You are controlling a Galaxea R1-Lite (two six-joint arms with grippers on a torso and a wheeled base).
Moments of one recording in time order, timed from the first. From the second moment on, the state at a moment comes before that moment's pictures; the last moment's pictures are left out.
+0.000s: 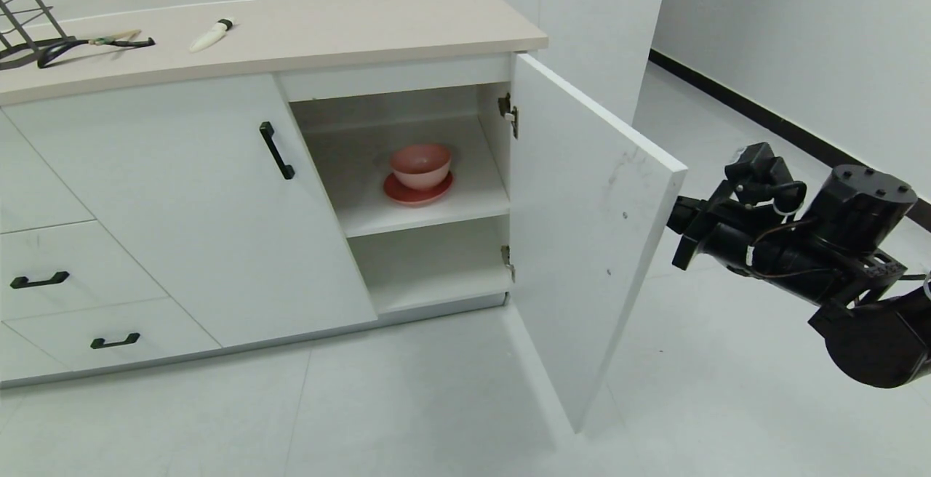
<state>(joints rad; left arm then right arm) 0.00 0.00 0.00 0.00 0.05 -0.03 0.26 1.90 -0.75 -1.36 0.56 -0.24</state>
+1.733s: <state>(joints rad) 0.00 0.00 0.00 0.00 0.05 -0.04 0.63 2.22 -1.21 -1.39 0.55 -0.19</state>
